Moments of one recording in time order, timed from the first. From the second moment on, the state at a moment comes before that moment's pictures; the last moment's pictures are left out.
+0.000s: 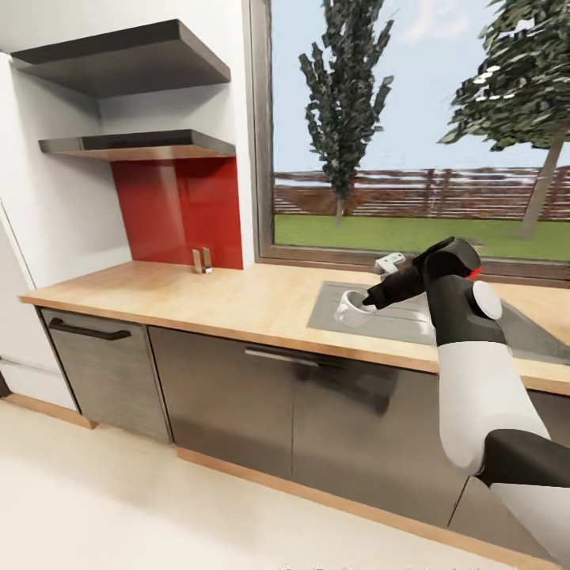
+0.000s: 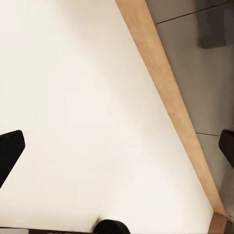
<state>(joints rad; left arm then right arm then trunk) -0.19 0.21 0.04 -0.04 0.73 0.07 -0.83 -1.20 0.00 -0.12 -1.15 1.22 0.97 1.45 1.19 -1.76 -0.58</state>
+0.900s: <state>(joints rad) -0.19 0.21 0.04 -0.04 0.73 0.07 -0.83 -1.19 -0.01 -0.12 -1.14 1.22 0.97 1.45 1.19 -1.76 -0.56</state>
